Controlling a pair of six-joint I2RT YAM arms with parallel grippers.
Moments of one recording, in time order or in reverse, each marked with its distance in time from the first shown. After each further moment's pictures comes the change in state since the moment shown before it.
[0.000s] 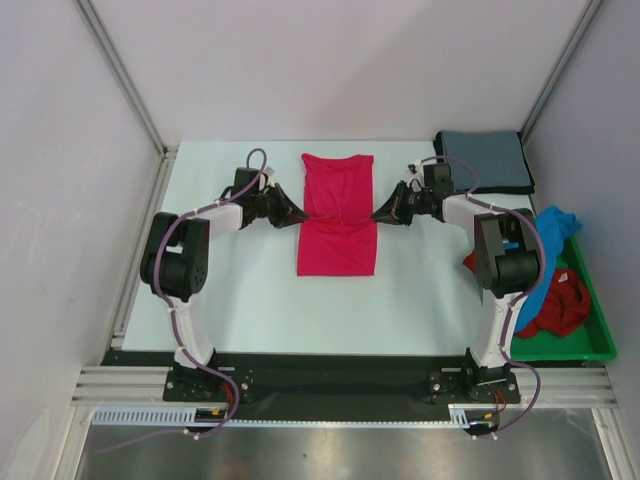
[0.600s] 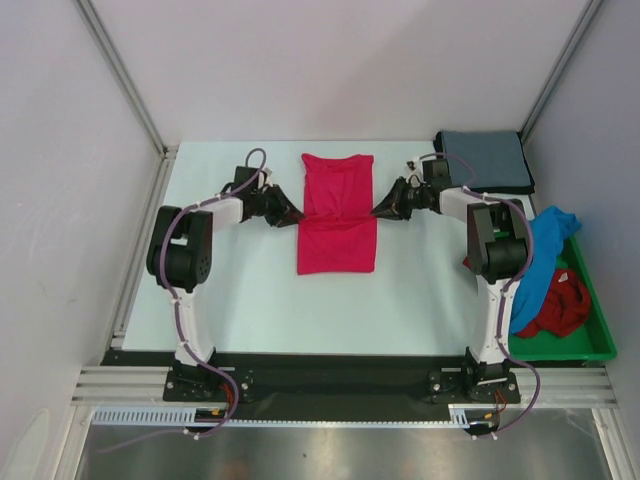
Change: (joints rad) left arm 0.027 0.094 0.101 -0.101 -0.024 0.048; right arm -0.027 0.148 0.145 -0.019 -0.045 -0.023
